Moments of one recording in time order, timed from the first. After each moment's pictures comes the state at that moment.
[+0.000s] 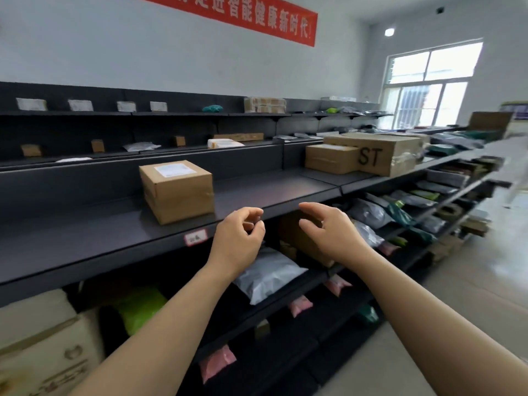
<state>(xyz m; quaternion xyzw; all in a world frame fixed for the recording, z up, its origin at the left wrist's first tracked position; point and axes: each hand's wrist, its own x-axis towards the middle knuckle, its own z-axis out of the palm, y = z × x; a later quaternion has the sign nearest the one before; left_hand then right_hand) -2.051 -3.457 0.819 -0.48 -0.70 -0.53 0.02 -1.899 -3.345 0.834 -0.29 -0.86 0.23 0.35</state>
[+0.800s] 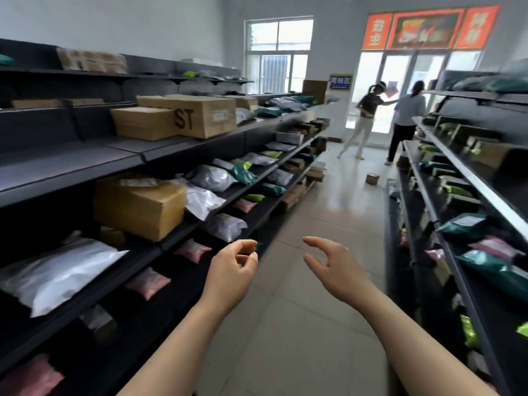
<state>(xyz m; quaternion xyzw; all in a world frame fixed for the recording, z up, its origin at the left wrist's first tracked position) -1.678 -3.322 0.710 -0.59 -0.61 -0.48 -0.23 -1.473 -3.306 0.733 -0.55 -0.75 0.18 0.31</state>
